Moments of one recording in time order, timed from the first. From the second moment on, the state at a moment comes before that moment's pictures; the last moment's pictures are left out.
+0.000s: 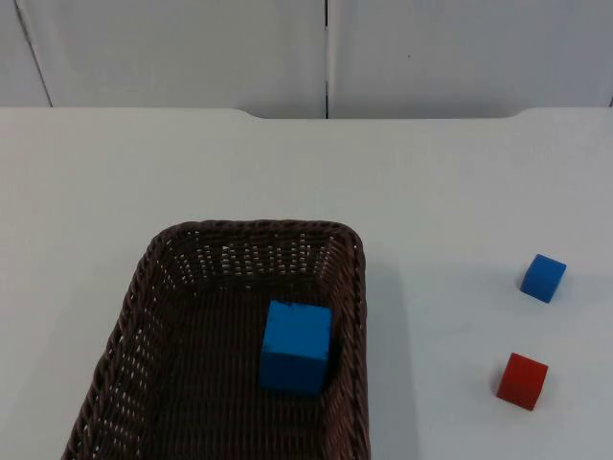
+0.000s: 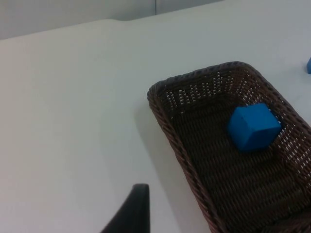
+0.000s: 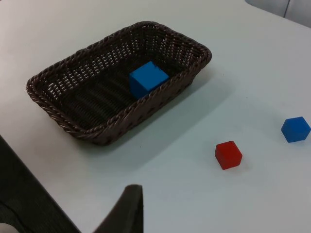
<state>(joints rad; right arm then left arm) 0.72 0.00 -0.52 0.03 1.08 -0.06 -0.24 0.00 -0.50 -0.18 1.07 0.13</state>
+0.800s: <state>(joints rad) 0.72 0.00 -0.52 0.03 1.08 -0.06 -0.14 0.00 -0.50 -0.18 1.07 0.12</state>
